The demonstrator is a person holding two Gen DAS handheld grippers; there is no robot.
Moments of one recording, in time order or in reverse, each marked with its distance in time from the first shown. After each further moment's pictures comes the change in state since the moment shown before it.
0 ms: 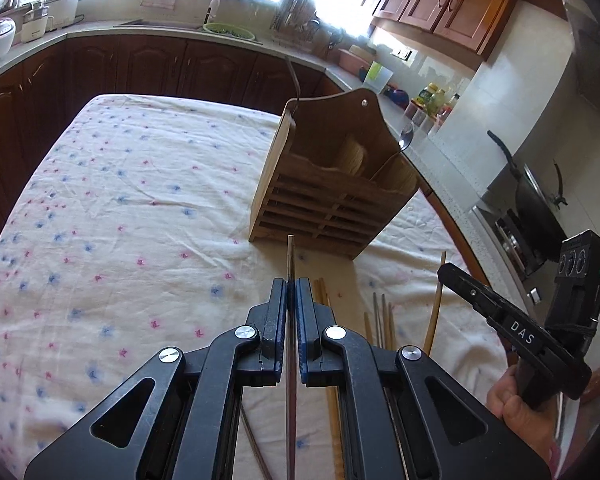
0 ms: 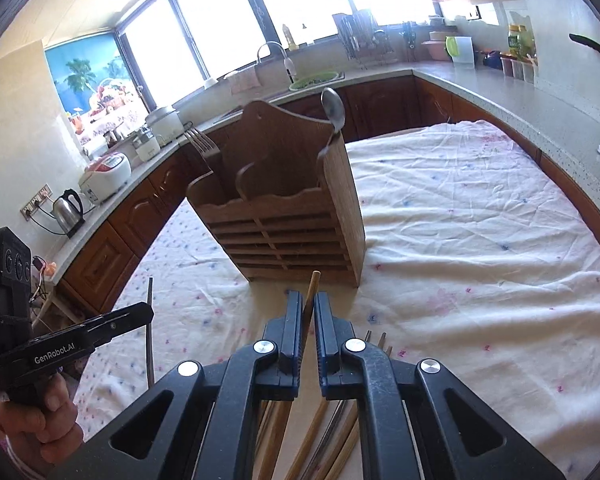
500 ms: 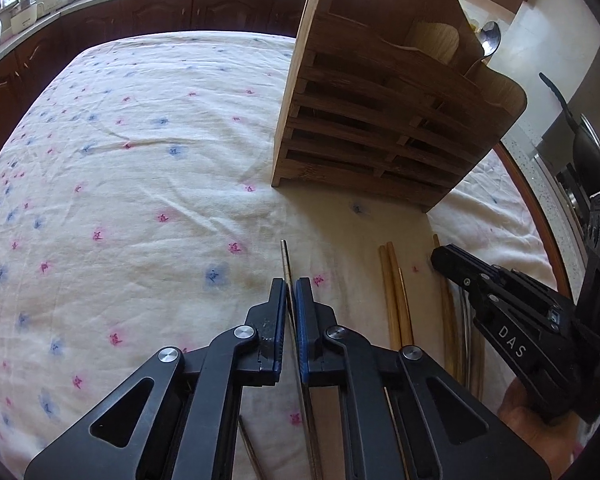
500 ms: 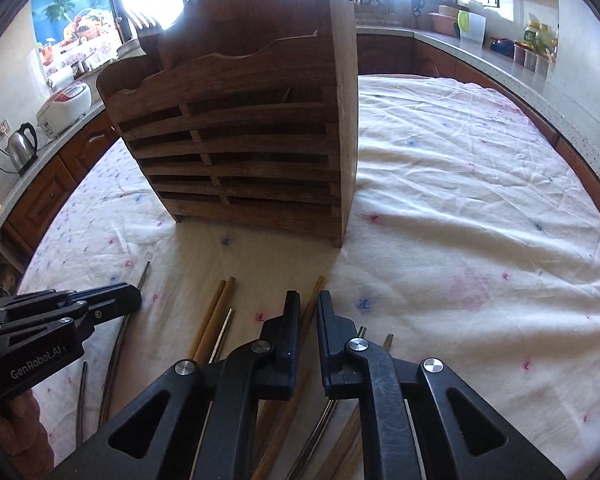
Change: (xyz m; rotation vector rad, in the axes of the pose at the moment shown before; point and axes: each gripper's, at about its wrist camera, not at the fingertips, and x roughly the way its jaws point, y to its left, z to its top) left arm 0.113 0.006 -0.014 0.043 0.196 0.148; right arm 0.102 -0.006 -0.027 -0.098 0.190 -0.152
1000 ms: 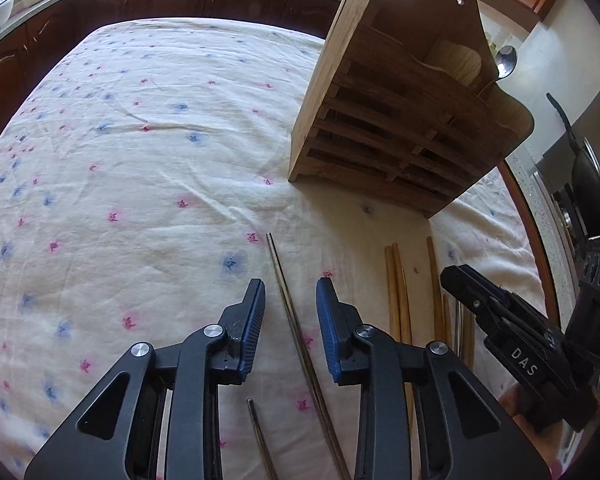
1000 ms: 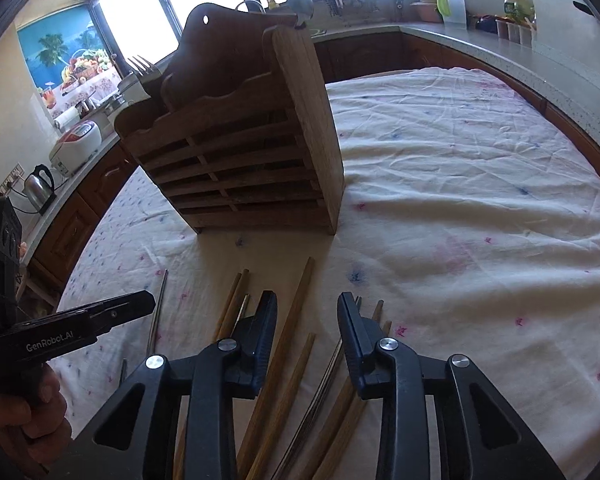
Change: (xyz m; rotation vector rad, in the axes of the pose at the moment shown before) left arm -0.005 0.019 -0.001 -0.074 0.045 -0.021; right arm -0.017 -0.015 -0.006 0.099 -0.023 0.075
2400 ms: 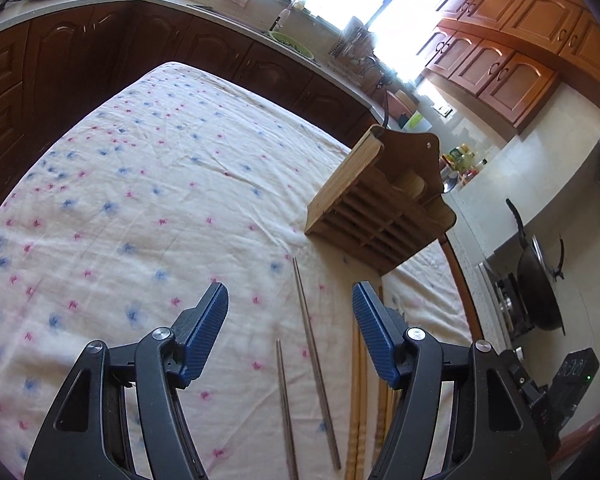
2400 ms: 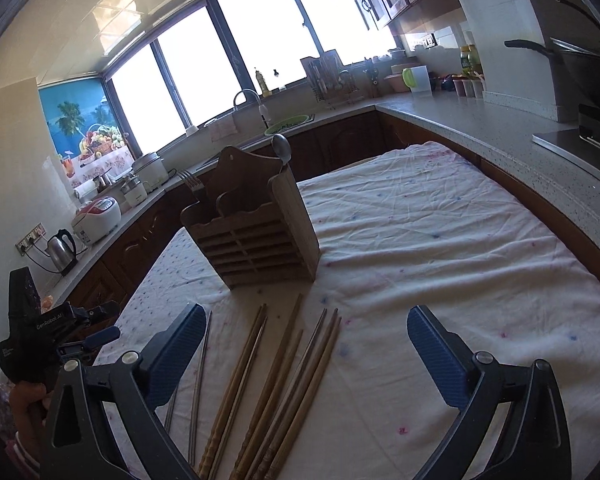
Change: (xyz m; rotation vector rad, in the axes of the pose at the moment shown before) left arm -0.114 0.057 -0.062 -0.224 -0.299 -0.143; right arm -0.136 -0.019 -0.040 0.084 -0.312 0.030
